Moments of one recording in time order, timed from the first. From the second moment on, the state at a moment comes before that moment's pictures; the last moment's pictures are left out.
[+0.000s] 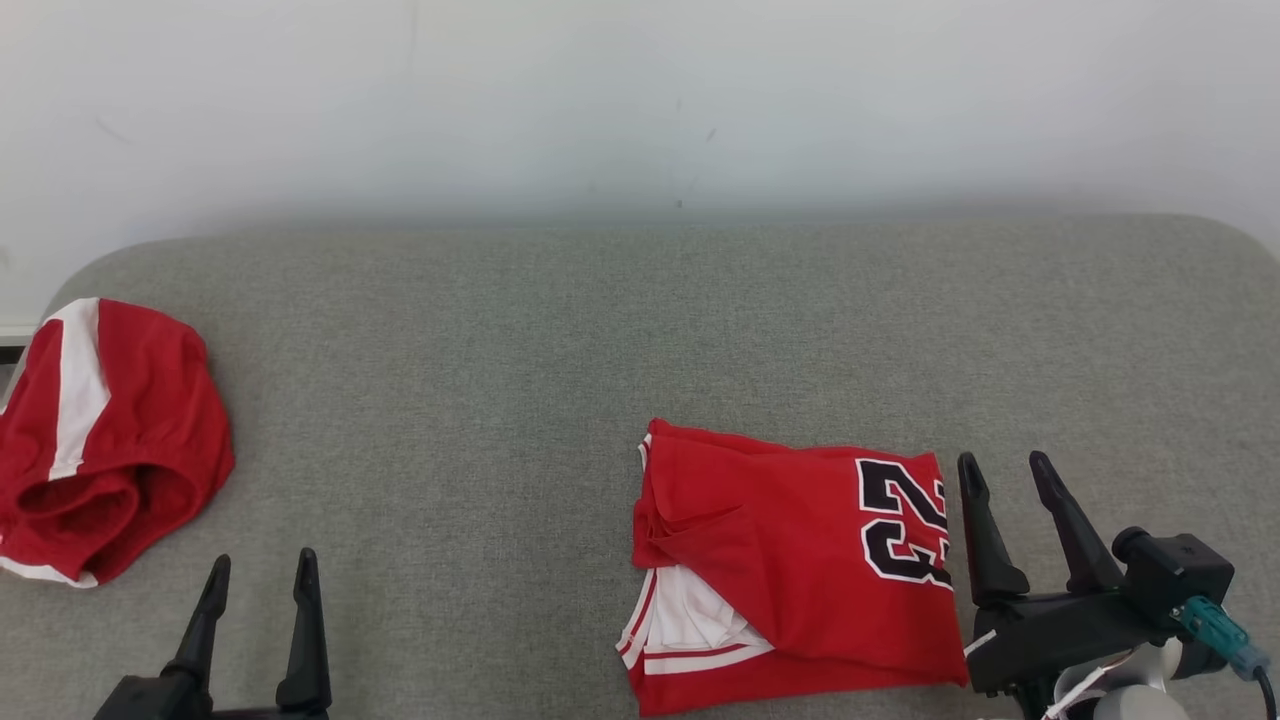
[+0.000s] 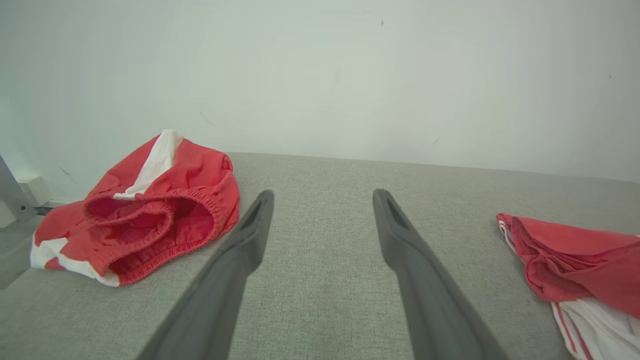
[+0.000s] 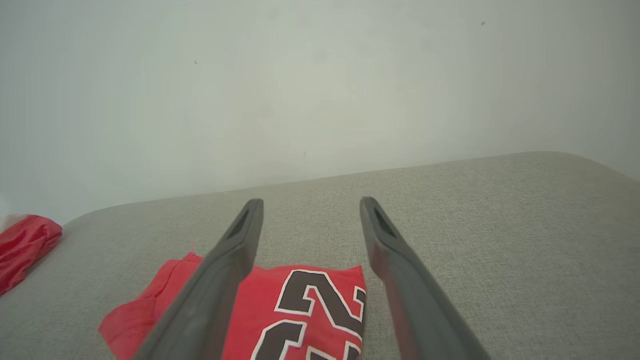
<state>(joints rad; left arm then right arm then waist) -0.02 0.12 0.05 0.18 -0.22 -0.13 -0.26 -0.15 -0.13 0.07 0.24 0.32 0.13 -0.18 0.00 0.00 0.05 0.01</state>
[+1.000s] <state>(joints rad) -0.04 0.12 0.07 0.18 -0.21 -0.13 -0.26 -0.35 -0.11 0.32 0.78 0.34 0.13 -0.26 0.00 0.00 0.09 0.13</state>
